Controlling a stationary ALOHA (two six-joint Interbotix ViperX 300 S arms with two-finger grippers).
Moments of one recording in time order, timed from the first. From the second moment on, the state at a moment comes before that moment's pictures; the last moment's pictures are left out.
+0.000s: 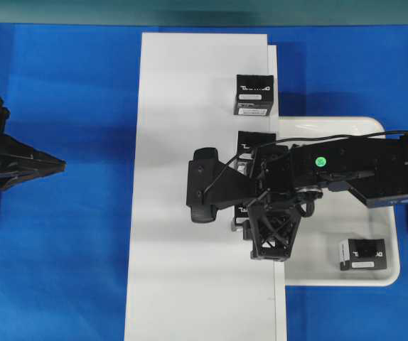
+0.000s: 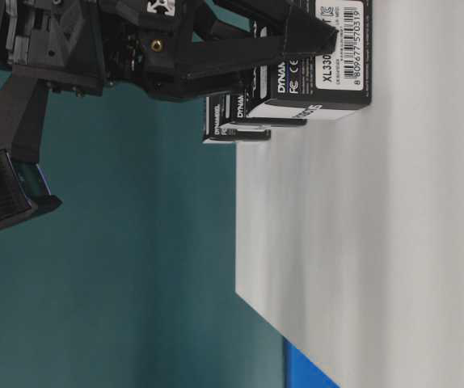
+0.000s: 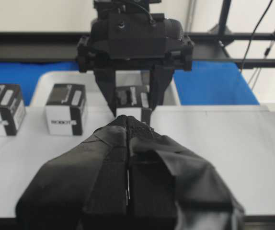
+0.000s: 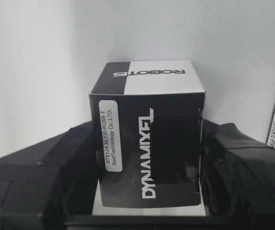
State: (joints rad) left arm -0.04 -0.98 1.10 0.02 -0.11 -0.02; right arm 0.07 0.06 0.30 0.06 1.02 0.07
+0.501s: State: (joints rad) left arm -0.03 -0.98 1.10 0.02 -0.11 -0.02; right arm 0.07 0.06 0.30 0.06 1.05 0.07
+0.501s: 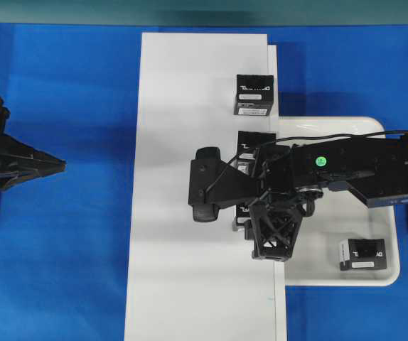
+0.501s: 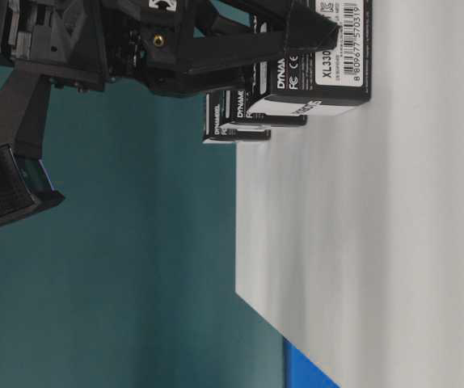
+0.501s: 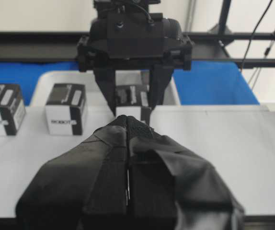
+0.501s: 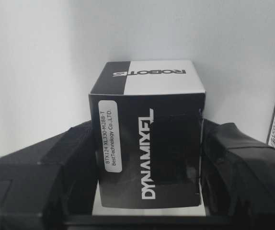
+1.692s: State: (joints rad) left arm -0.04 -0.98 1.10 0.02 -0.04 -0.02; right arm 0.07 0.03 0.37 0.05 0.90 0.06
